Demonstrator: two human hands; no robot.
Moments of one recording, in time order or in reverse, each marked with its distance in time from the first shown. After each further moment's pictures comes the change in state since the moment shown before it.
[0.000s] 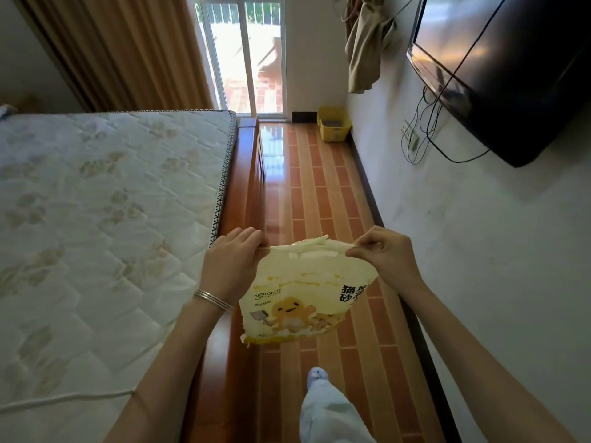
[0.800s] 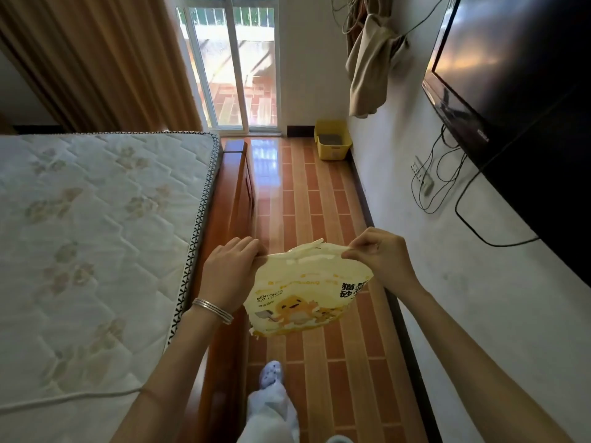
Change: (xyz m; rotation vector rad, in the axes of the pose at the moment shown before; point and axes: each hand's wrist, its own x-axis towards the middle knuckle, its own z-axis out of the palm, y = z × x) left_hand 0.266 -0.081 0.143 -0.011 -0.018 -0.070; right_hand 0.306 0.101 0.002 0.009 -0.034 0.008
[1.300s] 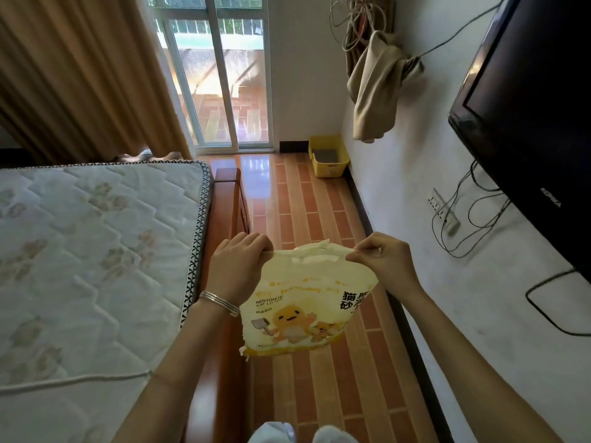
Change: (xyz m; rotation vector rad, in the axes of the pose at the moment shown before) left_hand 0.204 -0.126 0.068 -0.034 0.006 0.077; right_hand 0.213 0.029 0.063 -0.020 0.083 0.107
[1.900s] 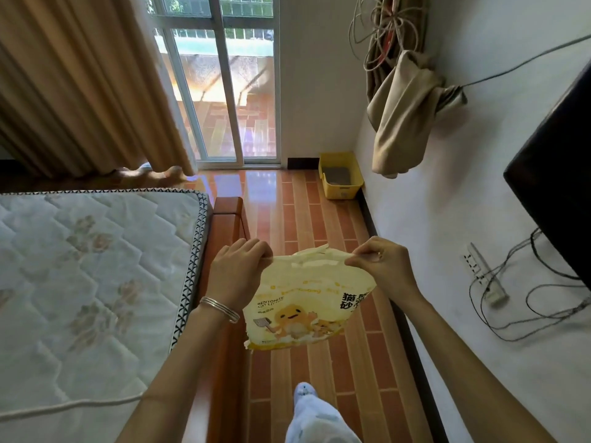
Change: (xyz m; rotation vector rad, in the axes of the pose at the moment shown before) left_hand 0.190 -0.102 0.098 0.010 -0.016 -0.051; right_hand 0.237 0.039 0.043 0.034 -0.033 -0.009
